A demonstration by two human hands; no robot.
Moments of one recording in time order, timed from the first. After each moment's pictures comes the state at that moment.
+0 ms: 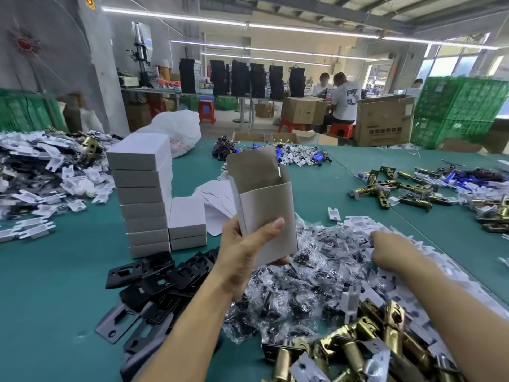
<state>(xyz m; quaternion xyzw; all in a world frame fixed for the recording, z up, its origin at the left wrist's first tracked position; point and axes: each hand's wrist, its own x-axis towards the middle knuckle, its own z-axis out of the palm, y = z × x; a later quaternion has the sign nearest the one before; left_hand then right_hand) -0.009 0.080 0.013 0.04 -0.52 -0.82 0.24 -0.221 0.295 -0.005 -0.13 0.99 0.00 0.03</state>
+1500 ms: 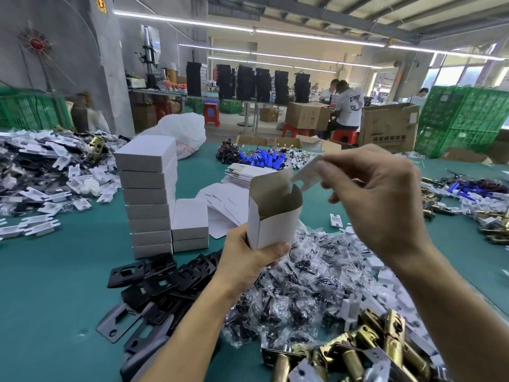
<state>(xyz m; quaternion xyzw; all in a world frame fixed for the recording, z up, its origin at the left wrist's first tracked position) -0.013 0.076 0.002 0.07 -0.63 -0.73 0.25 -0.071 0.233 0.126 -0.45 0.70 -0.47 -0.30</state>
